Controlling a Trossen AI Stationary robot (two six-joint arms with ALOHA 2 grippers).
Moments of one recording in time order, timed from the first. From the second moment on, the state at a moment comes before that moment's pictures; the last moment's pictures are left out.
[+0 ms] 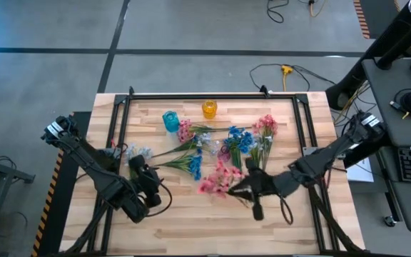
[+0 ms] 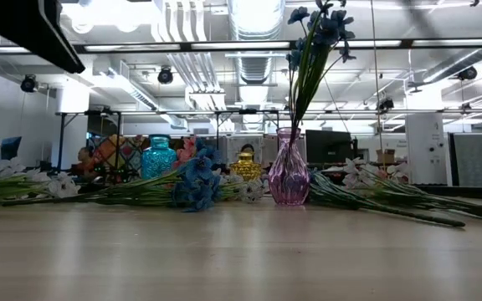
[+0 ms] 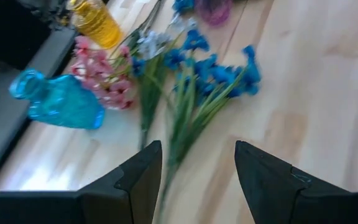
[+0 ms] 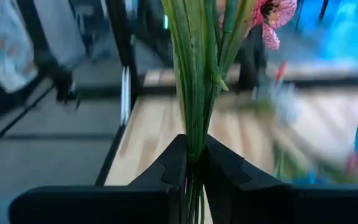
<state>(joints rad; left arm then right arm) -0.77 1.42 1.06 -1.15 -0.83 -1.04 0.54 1.37 1.01 0.11 0.41 0.21</state>
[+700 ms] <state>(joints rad) -0.88 1.42 0.99 -1.33 -0.83 -1.16 0.23 1.65 1.02 1.00 0.43 -0.18</state>
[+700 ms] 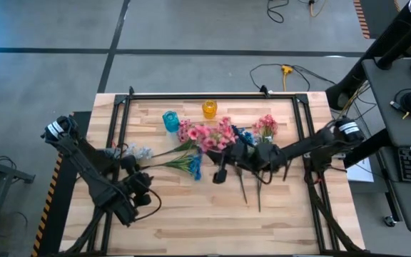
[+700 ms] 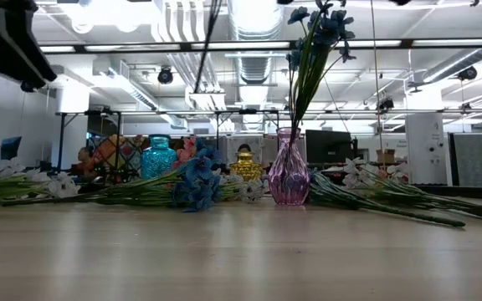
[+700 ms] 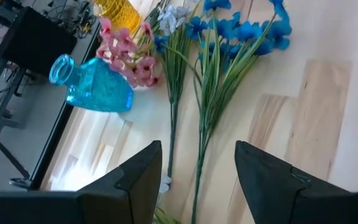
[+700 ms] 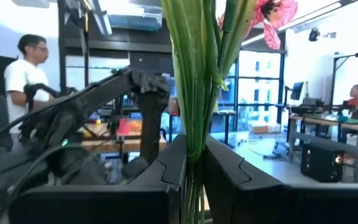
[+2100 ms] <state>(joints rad) -0.99 1.20 0.91 -0.19 -0.88 0.12 0.23 1.73 1.45 0.53 0.51 -0.35</state>
